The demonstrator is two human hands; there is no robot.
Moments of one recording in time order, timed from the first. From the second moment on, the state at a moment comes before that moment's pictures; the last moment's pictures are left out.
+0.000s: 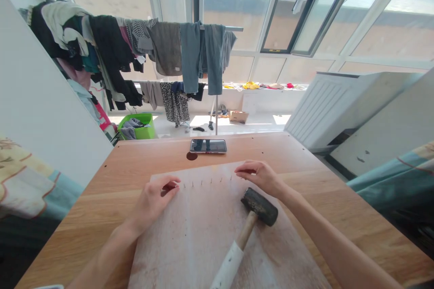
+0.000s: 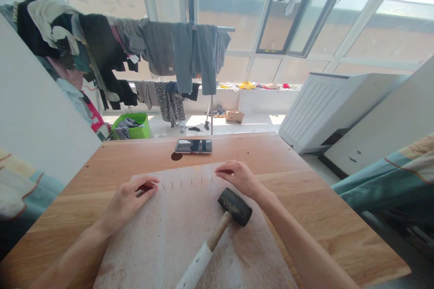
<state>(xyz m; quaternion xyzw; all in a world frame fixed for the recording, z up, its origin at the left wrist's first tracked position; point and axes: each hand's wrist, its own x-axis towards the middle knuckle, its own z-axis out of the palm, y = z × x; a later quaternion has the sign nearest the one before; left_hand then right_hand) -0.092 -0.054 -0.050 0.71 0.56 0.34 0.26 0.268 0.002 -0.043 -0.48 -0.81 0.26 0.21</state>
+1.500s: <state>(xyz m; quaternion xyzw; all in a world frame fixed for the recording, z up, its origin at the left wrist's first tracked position) -0.023 -0.037 -0.041 0.67 0.52 0.40 0.34 0.188 -0.013 0.009 -0.46 -0.82 0.29 0.19</state>
